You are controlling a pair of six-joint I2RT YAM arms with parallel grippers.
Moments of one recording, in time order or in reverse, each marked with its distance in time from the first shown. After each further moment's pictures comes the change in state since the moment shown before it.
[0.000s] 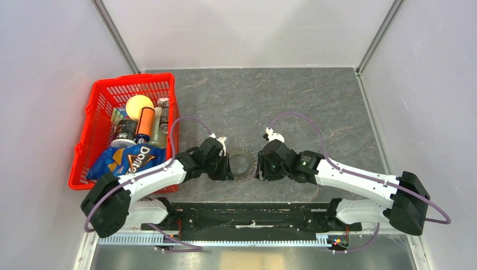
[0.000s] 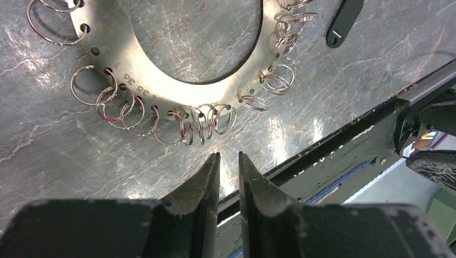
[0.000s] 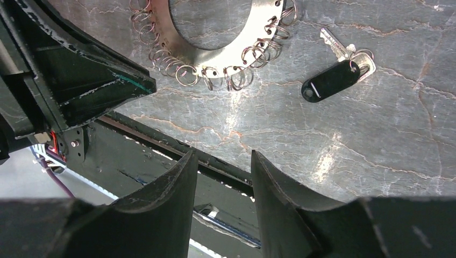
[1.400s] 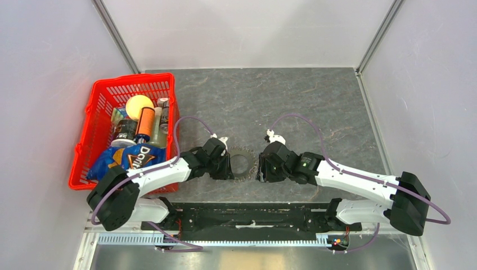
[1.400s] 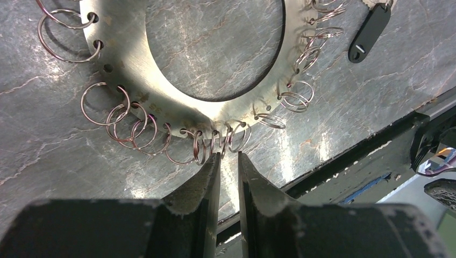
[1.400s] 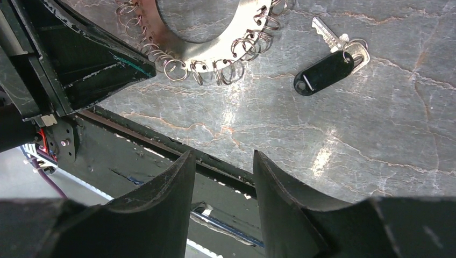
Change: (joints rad) left arm 0.000 0.079 0.000 0.051 -0.033 0.000; right arm 0.000 -0.010 -0.024 -0.002 0.000 0.008
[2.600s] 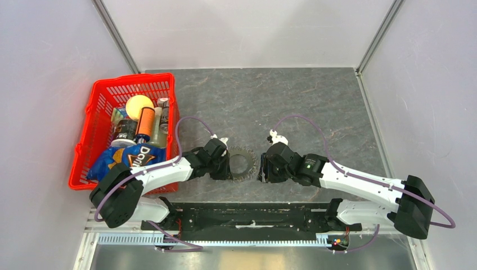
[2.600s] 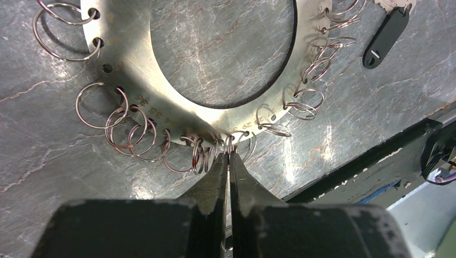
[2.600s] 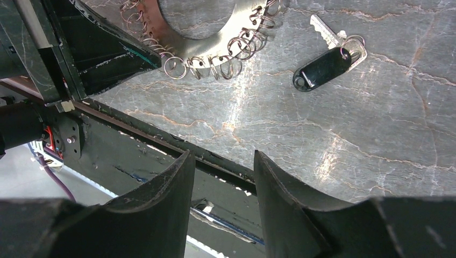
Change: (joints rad) left arm 0.000 0.041 -0.004 0.020 -0.017 0.000; right arm 0.000 -0.048 -0.027 -0.001 0.000 0.009
